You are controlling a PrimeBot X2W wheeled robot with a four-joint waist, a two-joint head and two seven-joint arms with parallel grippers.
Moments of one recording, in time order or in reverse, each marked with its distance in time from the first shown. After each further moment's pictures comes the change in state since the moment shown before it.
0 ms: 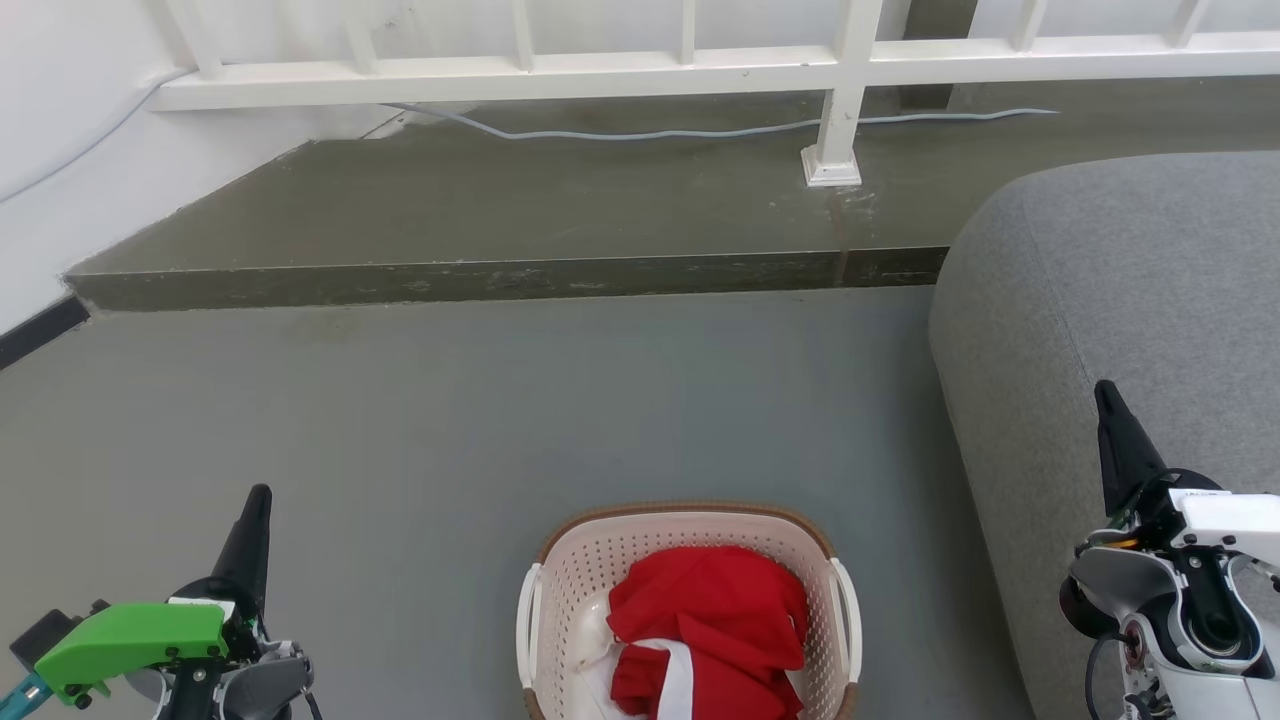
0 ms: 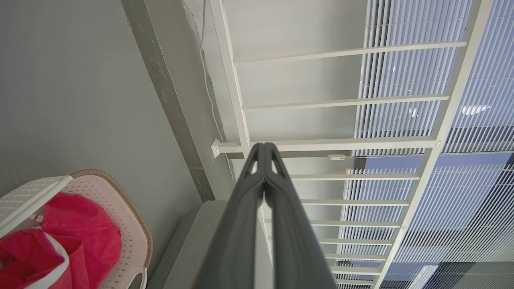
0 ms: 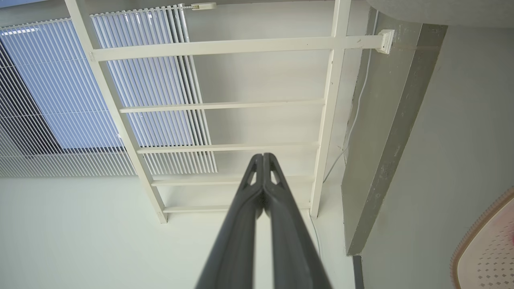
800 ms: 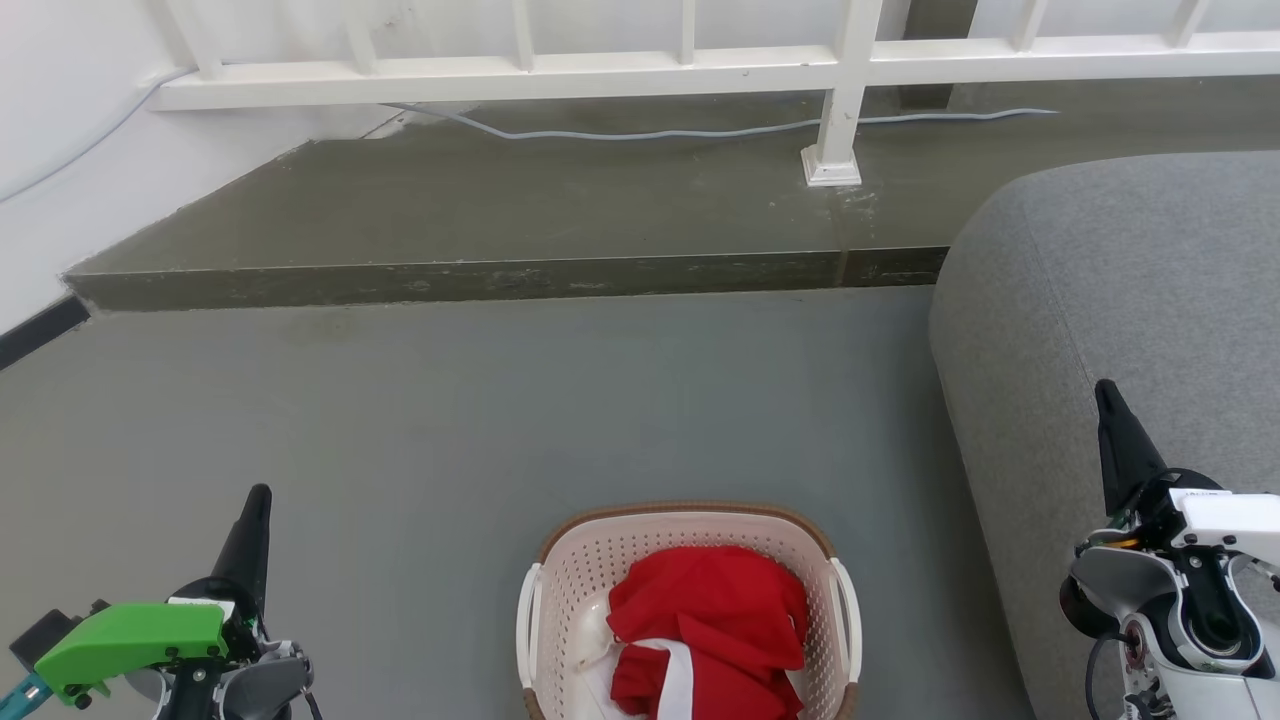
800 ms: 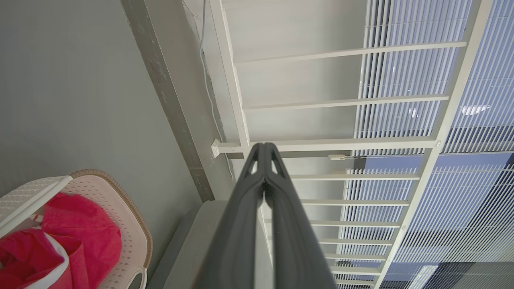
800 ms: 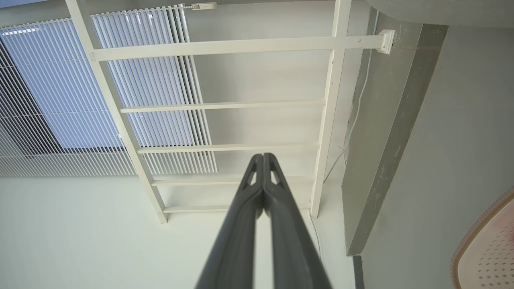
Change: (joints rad) left arm 0.000 0.000 0.001 0.000 0.000 0.000 0.000; right arm 0.000 0.000 0.000 -0.001 0.000 0.000 0.000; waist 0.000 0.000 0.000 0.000
